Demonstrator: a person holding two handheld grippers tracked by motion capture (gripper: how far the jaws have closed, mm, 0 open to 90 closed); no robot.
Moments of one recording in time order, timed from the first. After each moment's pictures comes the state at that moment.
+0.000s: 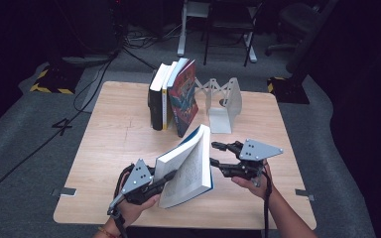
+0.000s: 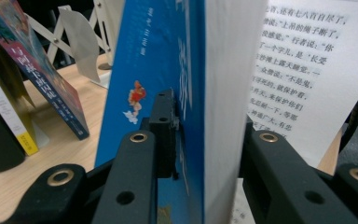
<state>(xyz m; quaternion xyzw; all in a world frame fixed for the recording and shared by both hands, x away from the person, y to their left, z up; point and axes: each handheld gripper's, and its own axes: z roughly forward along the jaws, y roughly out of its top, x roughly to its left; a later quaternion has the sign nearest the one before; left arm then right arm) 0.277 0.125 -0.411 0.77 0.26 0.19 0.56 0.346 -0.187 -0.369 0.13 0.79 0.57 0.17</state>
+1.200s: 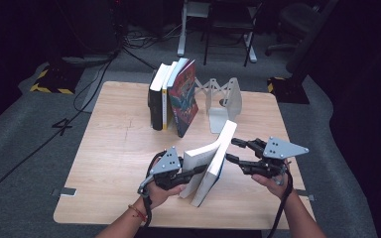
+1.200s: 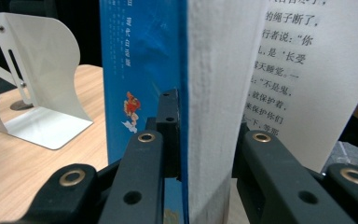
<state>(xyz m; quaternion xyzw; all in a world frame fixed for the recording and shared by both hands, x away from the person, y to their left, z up) 0.328 0.064 -0.413 0.76 0.17 0.10 0.62 0.346 -0.238 -0.358 0.15 0.78 0.58 0.19</state>
